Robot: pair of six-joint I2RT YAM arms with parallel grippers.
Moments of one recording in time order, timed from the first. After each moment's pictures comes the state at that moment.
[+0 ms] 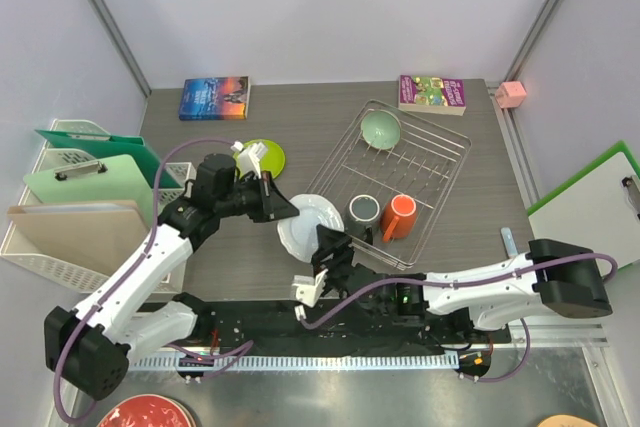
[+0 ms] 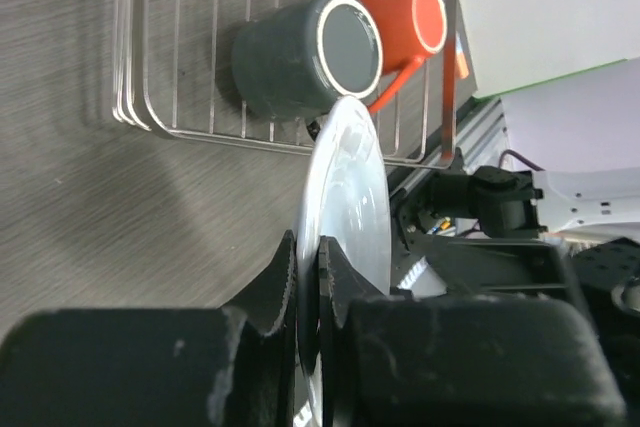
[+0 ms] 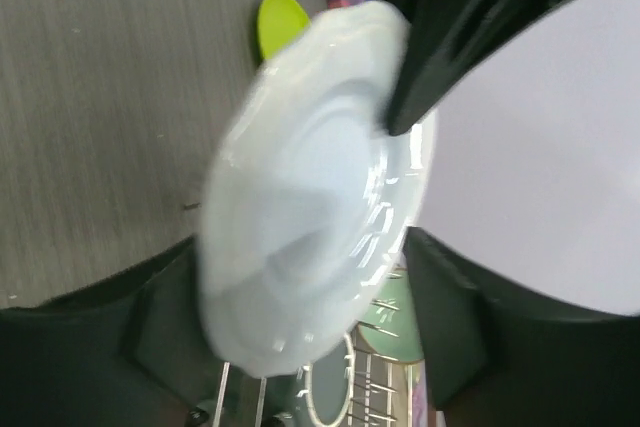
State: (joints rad) left arm -0.47 1.01 0.82 -0.37 0.52 -0.62; right arm 1.50 1.25 0.52 0.52 0.65 -1.02
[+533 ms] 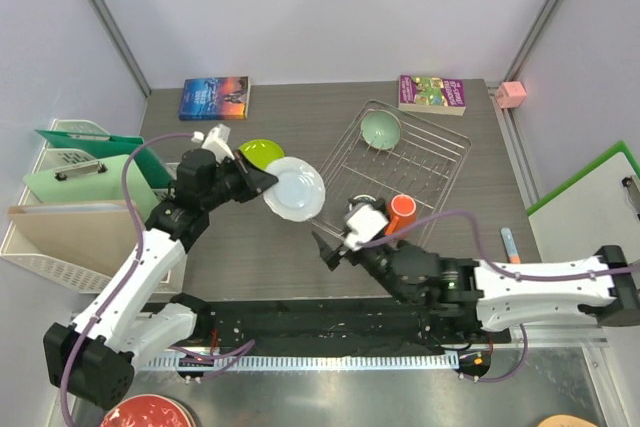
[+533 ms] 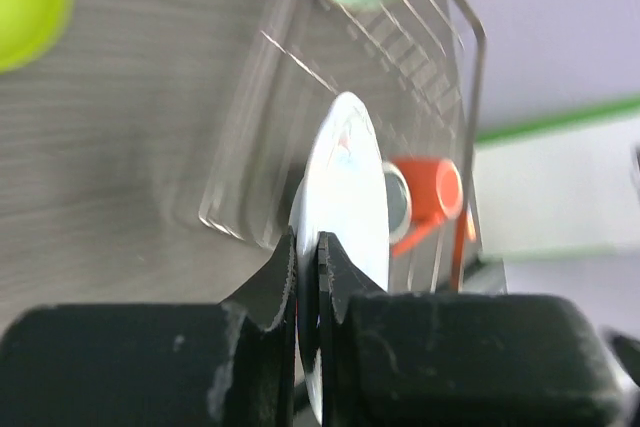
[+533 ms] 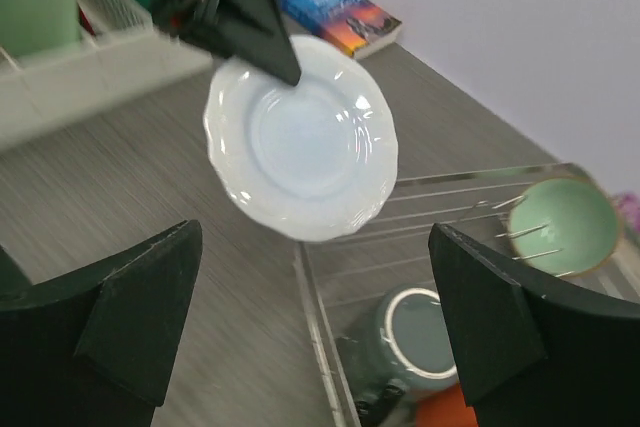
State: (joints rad) left arm -0.39 0.96 0.81 -0.25 0.31 -0.74; right arm 1.50 1.01 0.72 0.22 0.79 -0.28
